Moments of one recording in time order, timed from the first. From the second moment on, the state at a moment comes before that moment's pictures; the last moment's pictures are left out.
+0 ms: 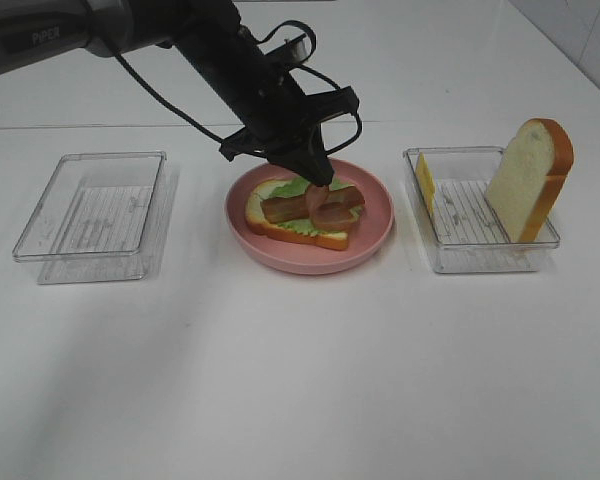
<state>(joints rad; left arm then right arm) -0.46 2.48 -2.22 -0.60 1.09 -0.02 0.00 0.00 -0.46 0.01 1.11 0.00</state>
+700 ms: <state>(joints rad) -0.46 2.48 -2.22 -0.37 1.07 -0.02 0.00 0.00 -0.46 0.01 1.11 0.00</state>
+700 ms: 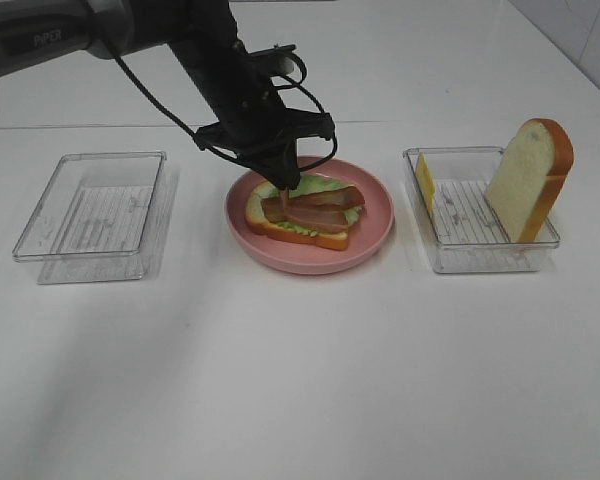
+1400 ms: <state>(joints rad) -0.46 2.45 -2.40 -0.22 1.19 -0.10 0.00 0.00 -0.46 0.01 1.11 0.00</state>
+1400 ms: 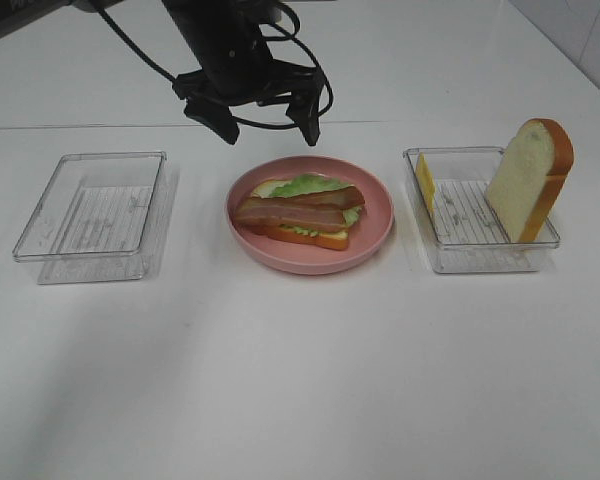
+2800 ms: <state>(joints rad) -0.46 1.80 -1.90 0.12 1.22 -0.12 0.00 0.00 -0.46 0.01 1.11 0.00</state>
